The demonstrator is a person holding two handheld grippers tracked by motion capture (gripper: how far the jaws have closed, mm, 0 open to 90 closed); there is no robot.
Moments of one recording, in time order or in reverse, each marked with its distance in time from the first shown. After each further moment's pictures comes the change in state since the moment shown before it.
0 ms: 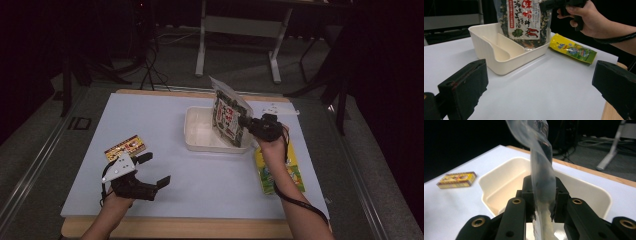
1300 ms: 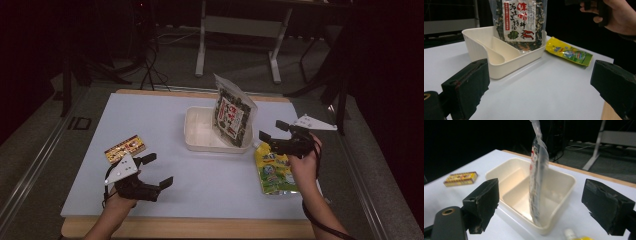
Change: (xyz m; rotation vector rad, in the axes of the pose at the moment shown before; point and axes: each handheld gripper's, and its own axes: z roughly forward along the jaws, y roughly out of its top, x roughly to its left) left arm -0.001 -0.007 0.007 -0.045 -0.031 -0.003; right arm 0.013 -0.002 -0.095 -0.029 -0.095 -0.029
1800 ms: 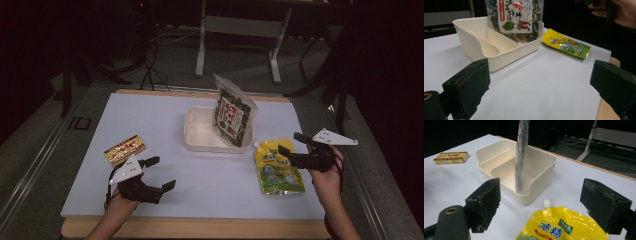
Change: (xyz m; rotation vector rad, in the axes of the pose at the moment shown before) left arm -0.003 -0.005 0.006 0.055 -0.026 0.004; right arm -0.026 -0.030 -0.043 0.053 -0.022 -0.063
